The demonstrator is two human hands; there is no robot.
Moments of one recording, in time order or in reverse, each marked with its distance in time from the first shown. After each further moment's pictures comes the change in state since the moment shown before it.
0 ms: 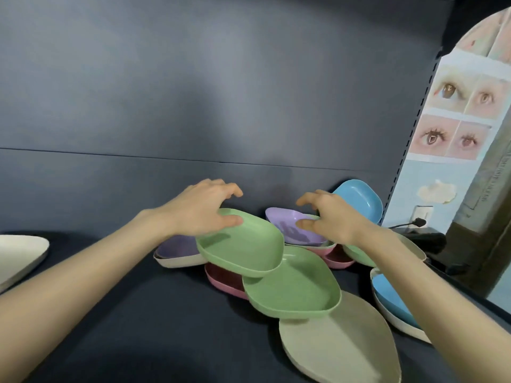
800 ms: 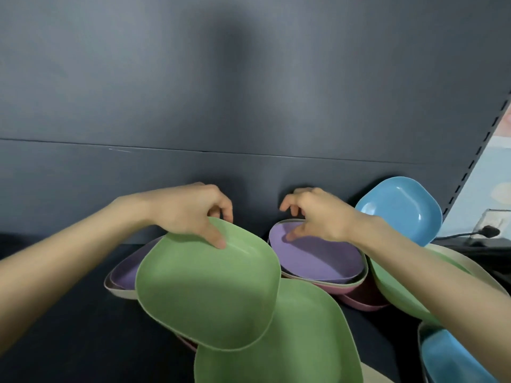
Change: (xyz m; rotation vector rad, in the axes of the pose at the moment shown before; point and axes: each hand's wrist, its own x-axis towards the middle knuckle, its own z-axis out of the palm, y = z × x) left_hand 0.085 -0.024 0.029 -0.142 -0.387 -0.084; right_hand 0.118 0.059 0.052 -0.087 -0.130 -0.322
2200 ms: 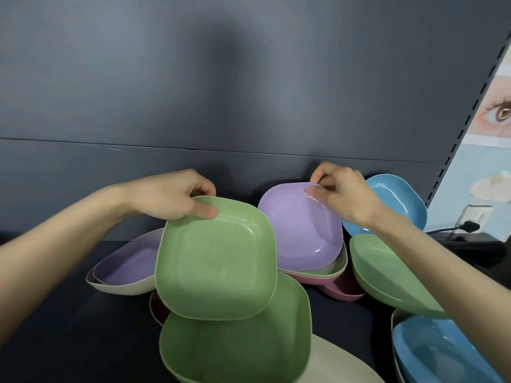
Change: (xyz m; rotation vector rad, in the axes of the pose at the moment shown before) left_hand -0.004 0.005 -0.003 -0.266 0.109 -0.063; right_hand -0.034 0.037 -0.018 0.438 0.342 0.199
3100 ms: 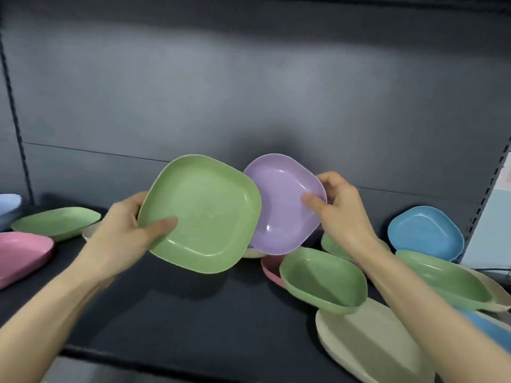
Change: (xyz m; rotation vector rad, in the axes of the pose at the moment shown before) left_hand -0.277 -0.007 0.005 -0.456 0.919 -0.136; right_hand -0.108 -0.202 0.017 0.576 0.138 -0.112
